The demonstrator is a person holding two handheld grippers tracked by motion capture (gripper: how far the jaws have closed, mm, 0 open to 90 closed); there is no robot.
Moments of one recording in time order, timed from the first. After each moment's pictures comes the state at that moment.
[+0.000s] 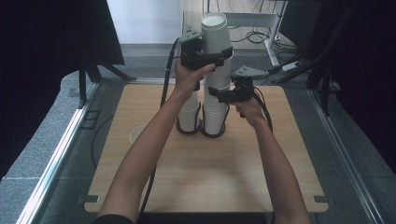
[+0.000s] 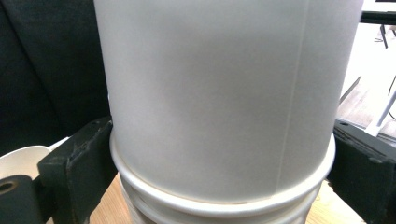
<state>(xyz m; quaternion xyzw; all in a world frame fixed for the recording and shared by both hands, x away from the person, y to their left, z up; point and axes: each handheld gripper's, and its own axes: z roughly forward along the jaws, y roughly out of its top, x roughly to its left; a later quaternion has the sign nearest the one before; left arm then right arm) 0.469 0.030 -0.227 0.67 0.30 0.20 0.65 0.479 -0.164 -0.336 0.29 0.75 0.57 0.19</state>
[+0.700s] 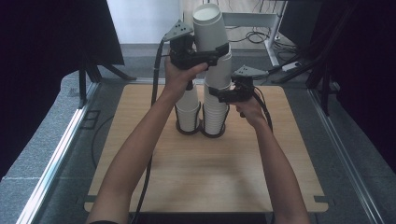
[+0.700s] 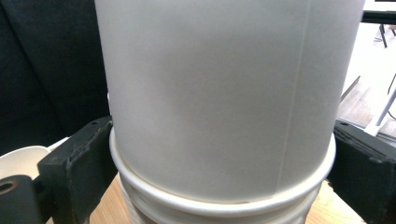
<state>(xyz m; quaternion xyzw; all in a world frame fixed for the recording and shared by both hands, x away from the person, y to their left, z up) 0.432 0.051 -0.201 0.66 0.26 0.20 0.67 0.480 -0.164 -0.337 0.29 0.74 0.57 0.19</state>
